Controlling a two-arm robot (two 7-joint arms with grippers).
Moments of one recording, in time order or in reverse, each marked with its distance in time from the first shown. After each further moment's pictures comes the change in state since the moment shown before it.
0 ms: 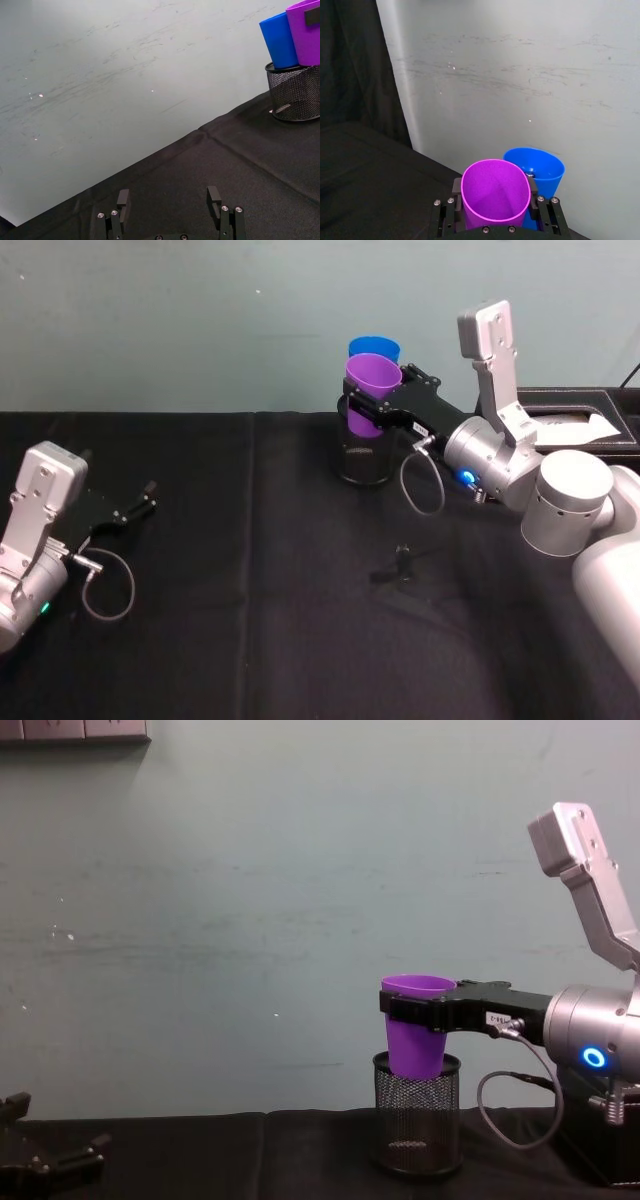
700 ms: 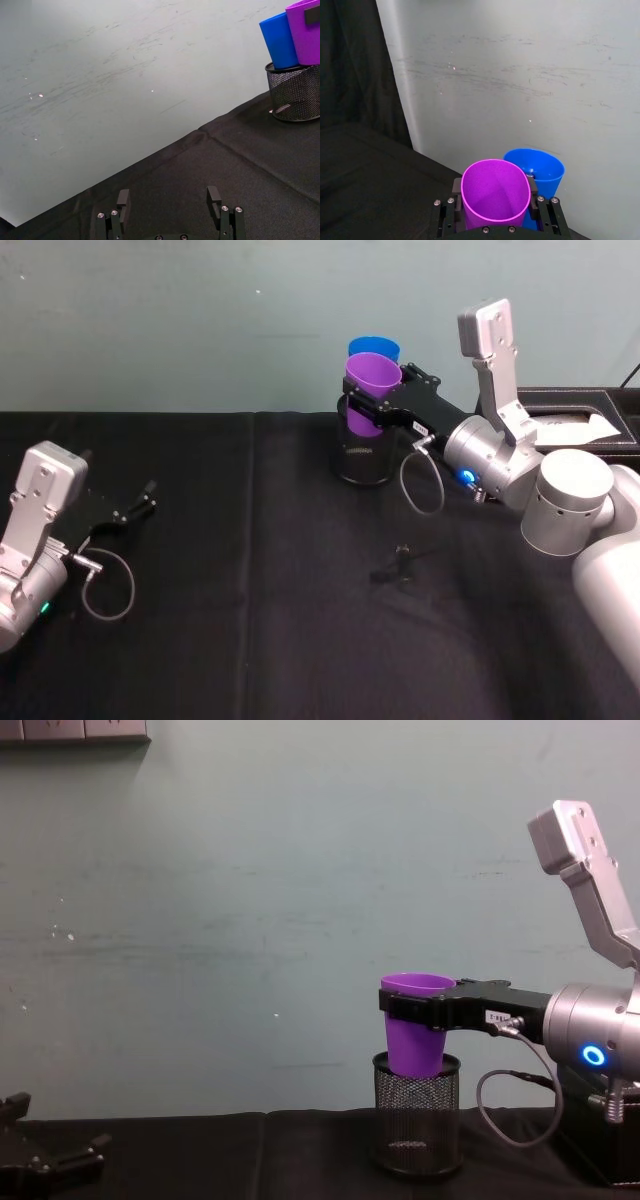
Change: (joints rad) left arm 0.000 0.000 0.000 0.000 0.000 0.000 0.000; right arm -0.001 -0.001 0.002 -0.006 0.000 0.007 0.000
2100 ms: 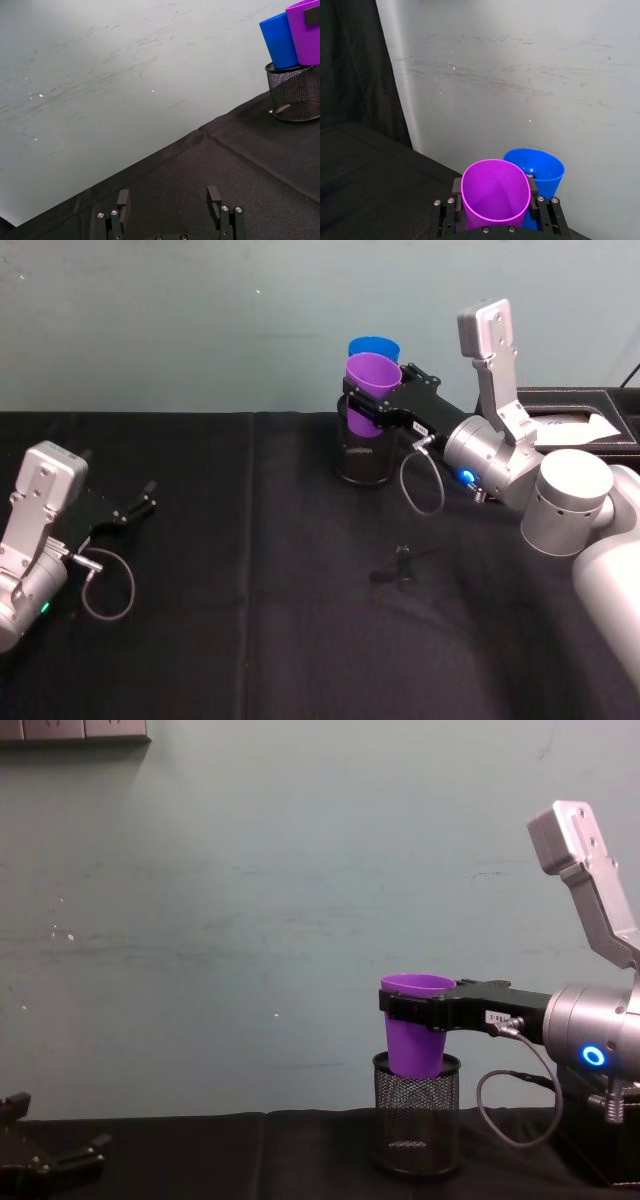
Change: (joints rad) left arm 0.000 0.000 0.000 0.000 0.000 0.000 0.000; right arm 0.000 0.000 -0.001 0.000 0.000 0.000 -0.002
